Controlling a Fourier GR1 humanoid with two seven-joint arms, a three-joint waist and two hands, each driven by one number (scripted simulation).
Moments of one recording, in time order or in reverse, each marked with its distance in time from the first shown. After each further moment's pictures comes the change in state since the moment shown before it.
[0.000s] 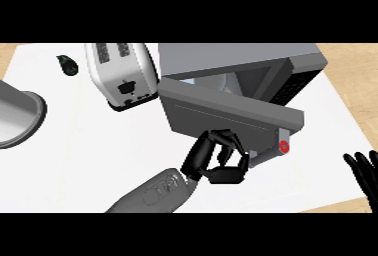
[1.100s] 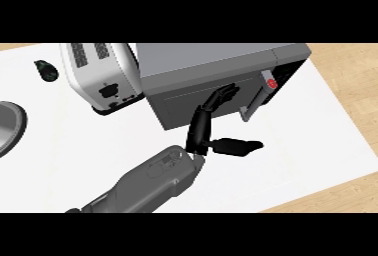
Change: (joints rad) left arm -0.169 -0.003 0.040 0.049 0.314 0.231 -0.013; right arm -0.232 -0.225 -0.231 -0.072 0.139 -0.078 0.023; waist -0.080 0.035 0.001
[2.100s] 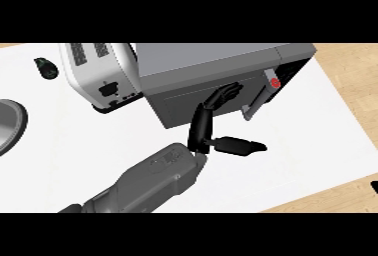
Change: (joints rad) left arm -0.038 0.000 -0.030 0.022 0.132 -0.008 -0.116; right arm -0.122 0.035 0.046 0.120 -0.115 0.007 0.044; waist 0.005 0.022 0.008
